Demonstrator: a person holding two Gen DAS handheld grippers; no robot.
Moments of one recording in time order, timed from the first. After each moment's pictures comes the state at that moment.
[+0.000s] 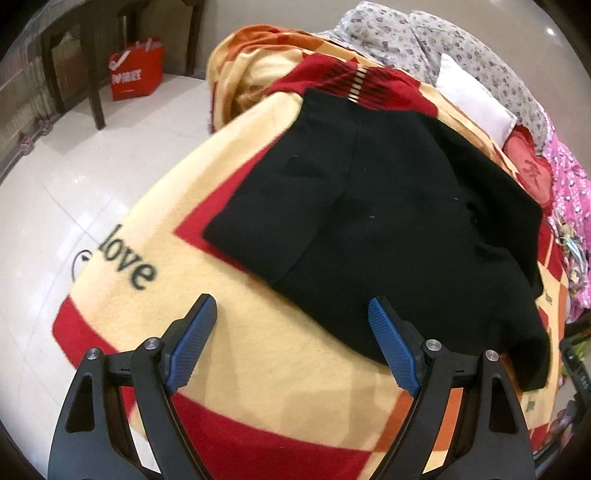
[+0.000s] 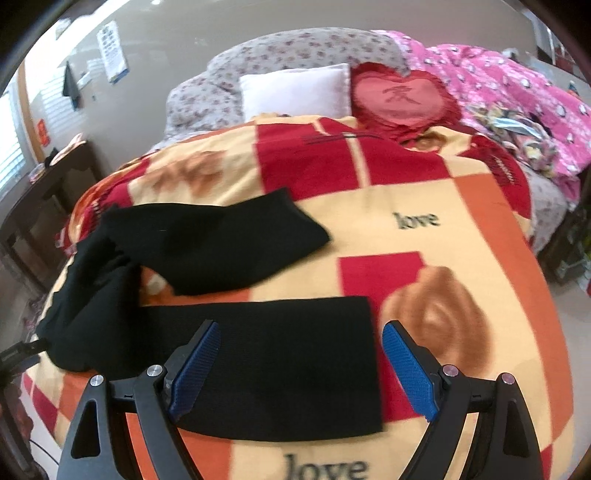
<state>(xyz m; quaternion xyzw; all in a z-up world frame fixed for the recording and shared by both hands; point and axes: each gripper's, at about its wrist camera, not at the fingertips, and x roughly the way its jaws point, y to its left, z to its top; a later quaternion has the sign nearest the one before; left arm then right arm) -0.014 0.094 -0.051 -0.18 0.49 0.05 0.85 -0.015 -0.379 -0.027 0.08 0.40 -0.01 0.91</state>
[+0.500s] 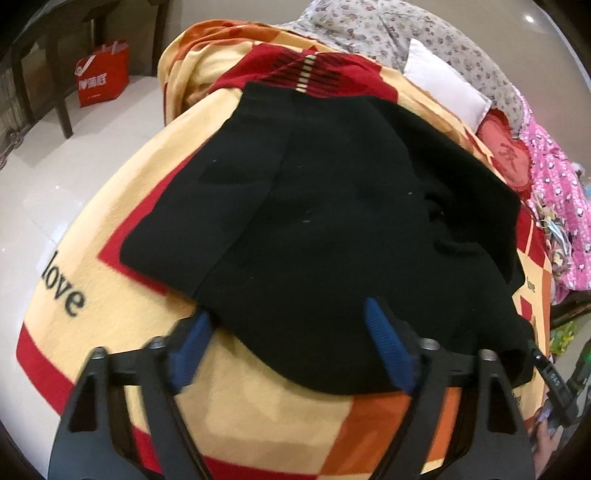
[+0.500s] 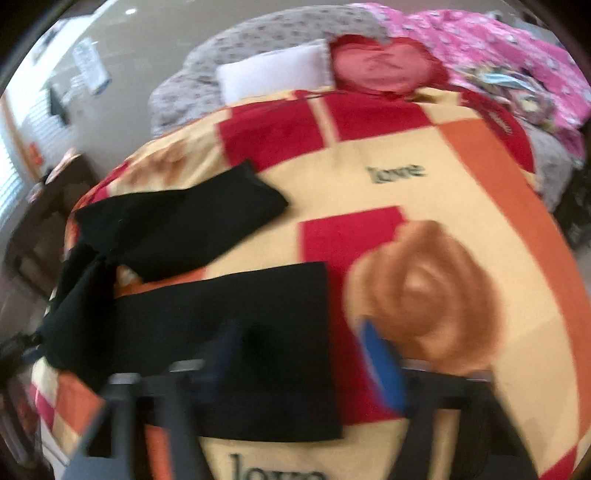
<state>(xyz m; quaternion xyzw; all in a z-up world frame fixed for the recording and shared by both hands) 0.010 0.063 -0.049 -0.17 0.49 -0.01 0.86 -0.008 -0.398 -0.068 0.13 0.42 0.04 0.90</state>
